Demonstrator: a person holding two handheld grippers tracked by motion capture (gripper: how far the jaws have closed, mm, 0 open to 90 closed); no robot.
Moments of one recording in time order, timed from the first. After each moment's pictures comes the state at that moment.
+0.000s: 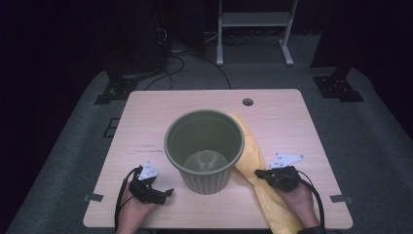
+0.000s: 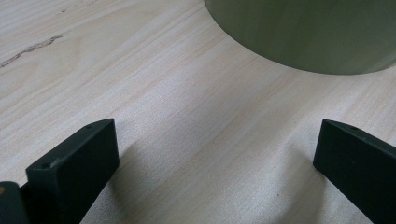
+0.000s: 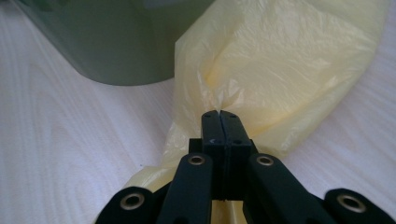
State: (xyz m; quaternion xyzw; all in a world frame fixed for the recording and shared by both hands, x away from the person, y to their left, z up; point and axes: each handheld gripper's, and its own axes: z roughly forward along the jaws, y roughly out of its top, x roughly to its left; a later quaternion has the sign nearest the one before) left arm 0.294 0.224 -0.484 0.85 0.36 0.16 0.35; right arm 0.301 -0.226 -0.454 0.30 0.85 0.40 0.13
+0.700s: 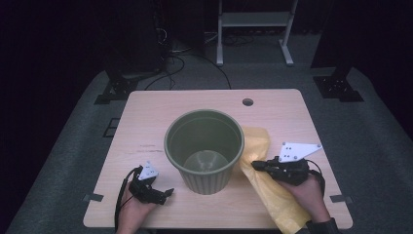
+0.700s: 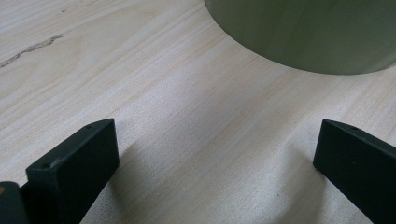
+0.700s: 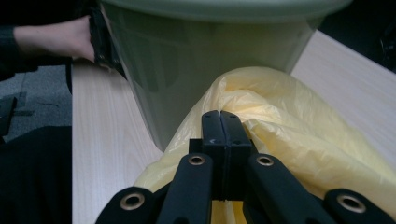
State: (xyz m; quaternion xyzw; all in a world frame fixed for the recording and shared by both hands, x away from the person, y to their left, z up) left arm 0.294 0.224 -0.484 0.85 0.36 0.16 0.35; right arm 0.285 -0.221 -0.369 0.18 0.84 0.49 0.12
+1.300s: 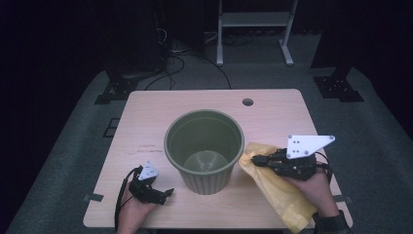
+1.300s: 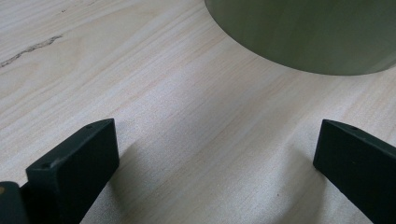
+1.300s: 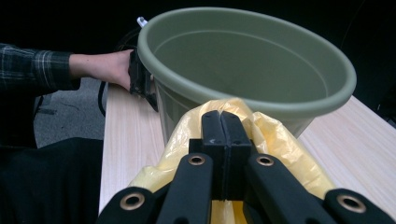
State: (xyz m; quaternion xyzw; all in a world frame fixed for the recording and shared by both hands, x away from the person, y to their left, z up) left arm 0.294 0.224 -0.484 0.85 0.36 0.16 0.35; right arm 0.275 -0.219 -0.319 0.11 0.84 0.52 0.12
